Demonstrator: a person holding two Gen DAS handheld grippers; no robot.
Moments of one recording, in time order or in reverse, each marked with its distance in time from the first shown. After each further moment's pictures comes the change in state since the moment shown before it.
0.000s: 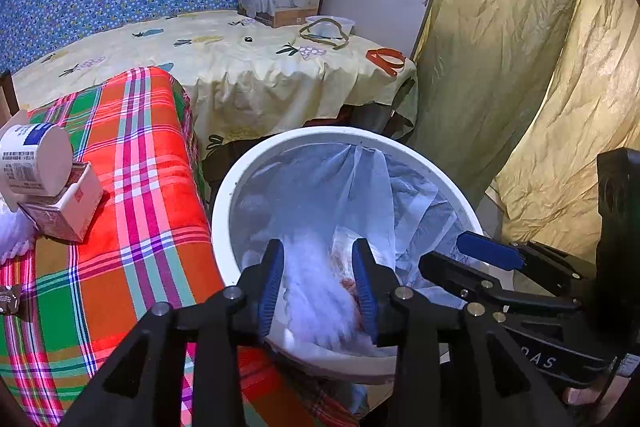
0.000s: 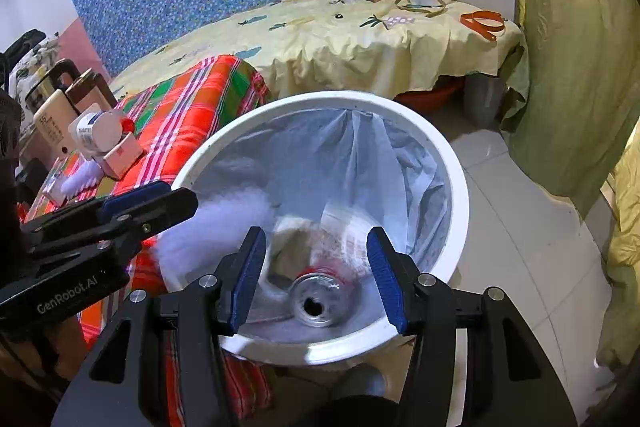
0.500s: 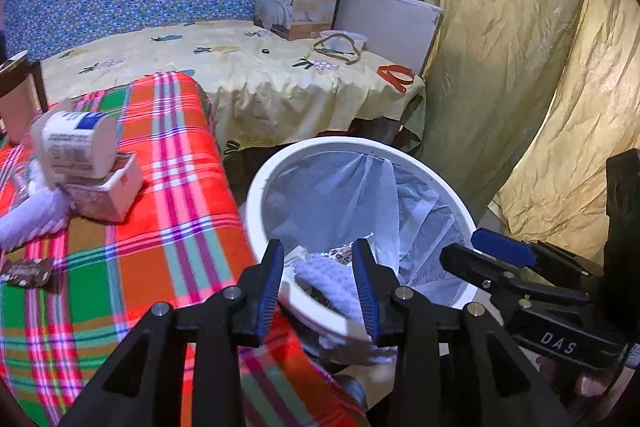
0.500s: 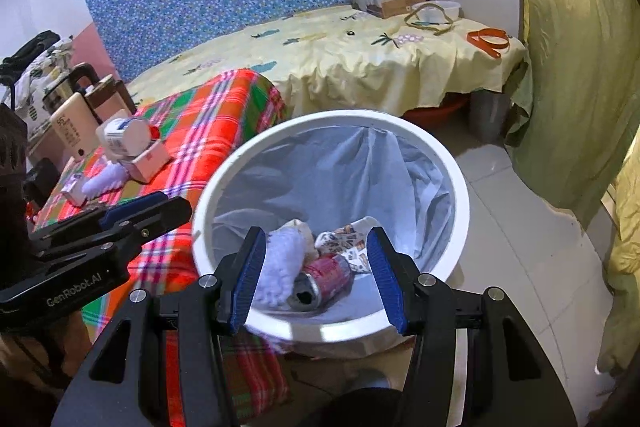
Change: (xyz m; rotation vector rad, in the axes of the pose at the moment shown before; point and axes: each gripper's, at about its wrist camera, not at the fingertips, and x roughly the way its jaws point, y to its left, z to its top) left arm -0.036 0.015 -0.011 -0.044 -0.053 0.024; right arm -0.021 0.016 0.001 -0.022 -0.050 0.030
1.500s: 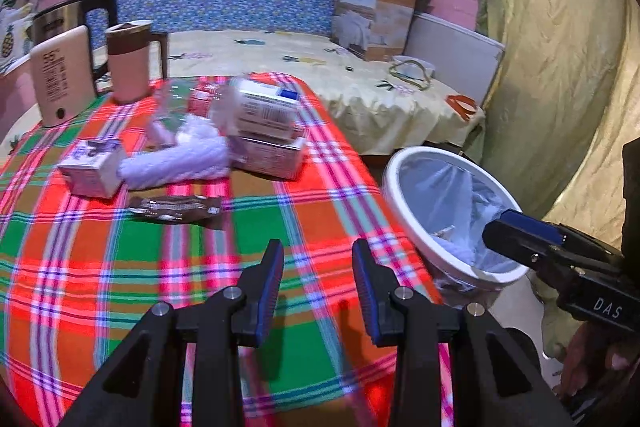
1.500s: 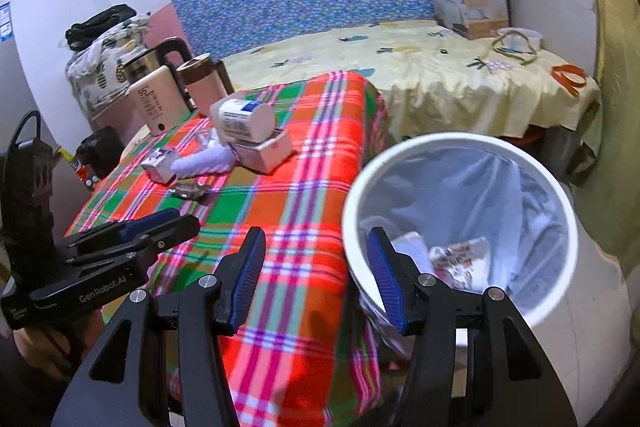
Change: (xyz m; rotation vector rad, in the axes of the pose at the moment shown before) left arm -0.071 0.093 -0.041 -0.130 -0.074 0.186; right arm 0.001 0.081 -0.002 -0.154 -0.025 0.222
